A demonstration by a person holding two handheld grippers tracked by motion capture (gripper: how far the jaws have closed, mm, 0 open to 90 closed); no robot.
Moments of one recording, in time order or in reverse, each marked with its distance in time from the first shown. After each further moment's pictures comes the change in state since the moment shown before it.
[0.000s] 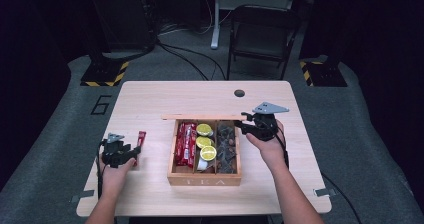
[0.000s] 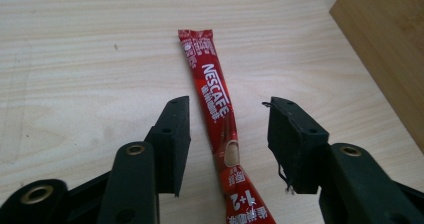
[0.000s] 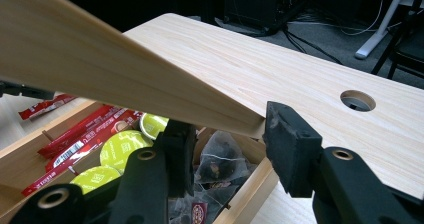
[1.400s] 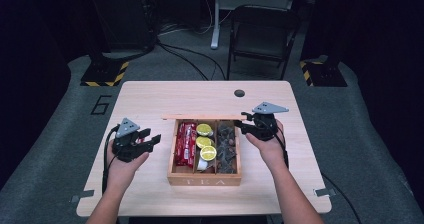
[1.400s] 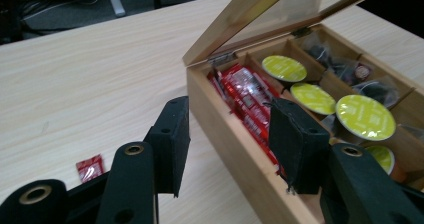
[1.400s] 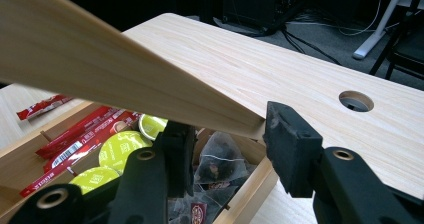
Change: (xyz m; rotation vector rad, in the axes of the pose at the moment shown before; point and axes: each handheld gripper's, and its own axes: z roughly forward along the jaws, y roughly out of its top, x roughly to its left) left arm -0.089 0.066 -0.070 -0.159 -0.212 0.231; right arm 0.001 0.001 0.000 0.001 -0.008 0.000
